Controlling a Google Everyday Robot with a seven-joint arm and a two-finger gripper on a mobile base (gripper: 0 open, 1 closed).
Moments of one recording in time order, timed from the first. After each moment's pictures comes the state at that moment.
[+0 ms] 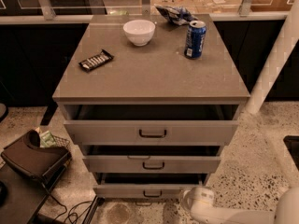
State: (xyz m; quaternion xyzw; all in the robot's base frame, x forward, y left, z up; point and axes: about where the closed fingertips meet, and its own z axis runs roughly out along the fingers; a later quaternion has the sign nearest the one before) arm 0.509 -0.168 0.173 -0.68 0.70 -0.09 0.21
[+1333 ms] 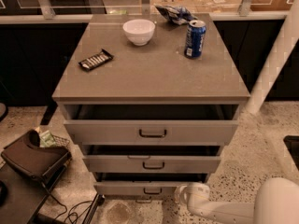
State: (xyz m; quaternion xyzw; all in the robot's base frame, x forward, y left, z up) arm 0.546 -0.155 0.143 -0.69 0.68 -0.09 0.23
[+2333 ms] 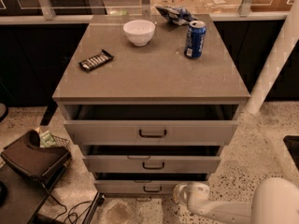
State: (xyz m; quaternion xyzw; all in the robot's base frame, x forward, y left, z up) arm 0.553 -0.150 0.139 -0.69 0.67 -0.08 0.25
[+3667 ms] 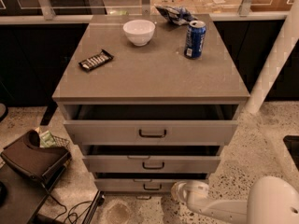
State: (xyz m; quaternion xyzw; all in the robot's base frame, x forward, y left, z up) arm 0.567 -0.142 0.136 -0.69 0.66 -0.08 0.27
